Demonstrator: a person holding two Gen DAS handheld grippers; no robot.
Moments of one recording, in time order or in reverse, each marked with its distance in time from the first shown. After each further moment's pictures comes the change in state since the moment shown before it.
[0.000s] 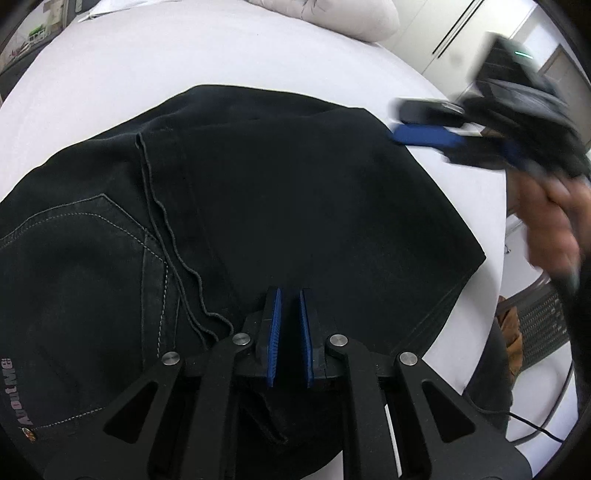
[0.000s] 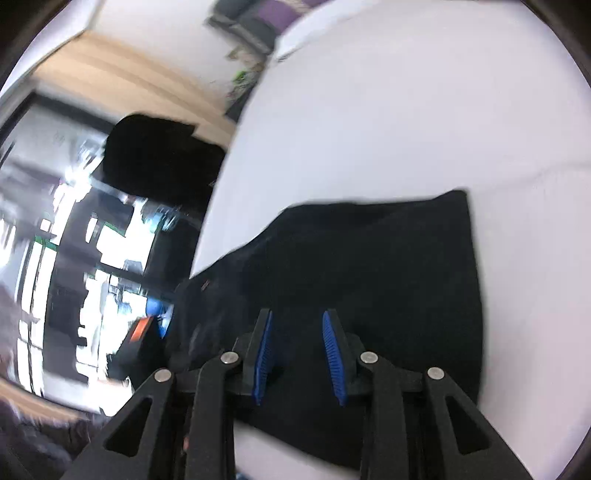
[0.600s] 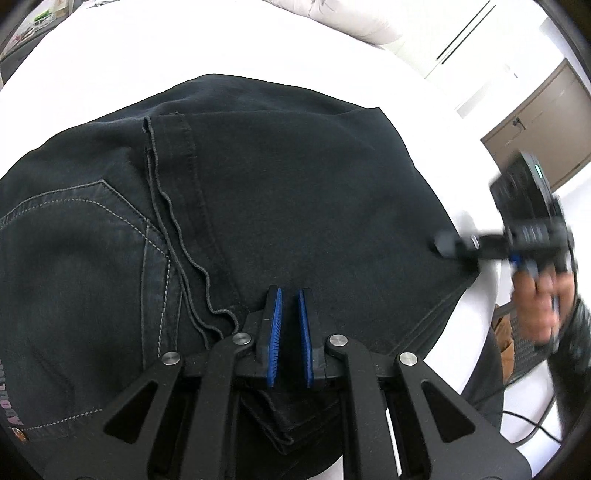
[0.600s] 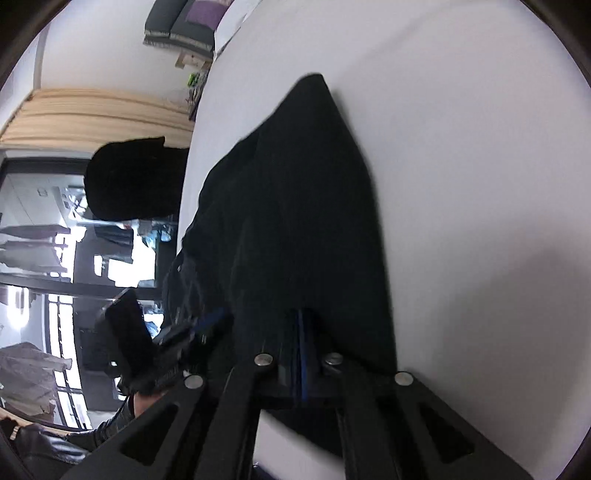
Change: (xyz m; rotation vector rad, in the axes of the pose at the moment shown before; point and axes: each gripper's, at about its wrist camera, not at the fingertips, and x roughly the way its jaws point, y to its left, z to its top) left arm 0.023 0.009 -0.007 -0.051 -0.007 -0.027; right arm -0.027 -0.067 -0.096 0.203 0.014 0.045
